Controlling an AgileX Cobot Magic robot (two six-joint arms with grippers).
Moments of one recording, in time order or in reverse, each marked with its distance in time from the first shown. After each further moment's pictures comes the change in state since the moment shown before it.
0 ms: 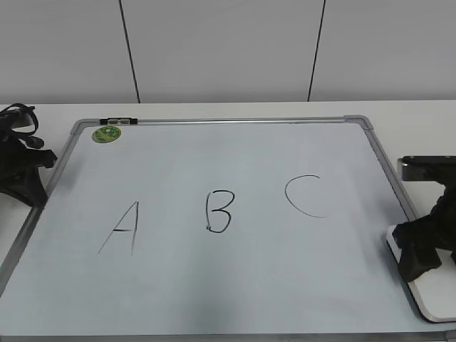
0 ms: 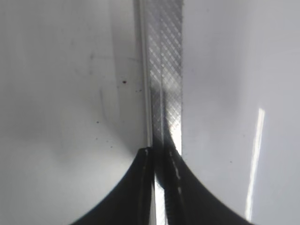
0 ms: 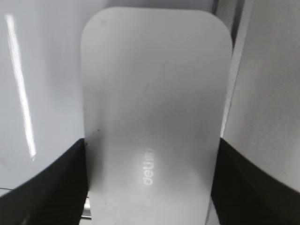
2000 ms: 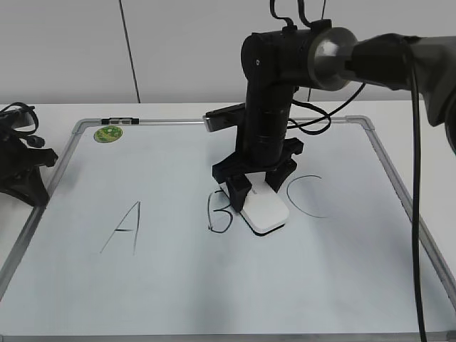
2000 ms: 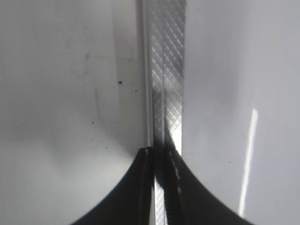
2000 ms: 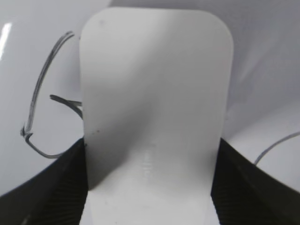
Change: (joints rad) left arm 0.002 0.002 -0.001 -0.025 0.009 0.000; right arm 0.409 0.674 -1.115 -0.001 0.460 -0.026
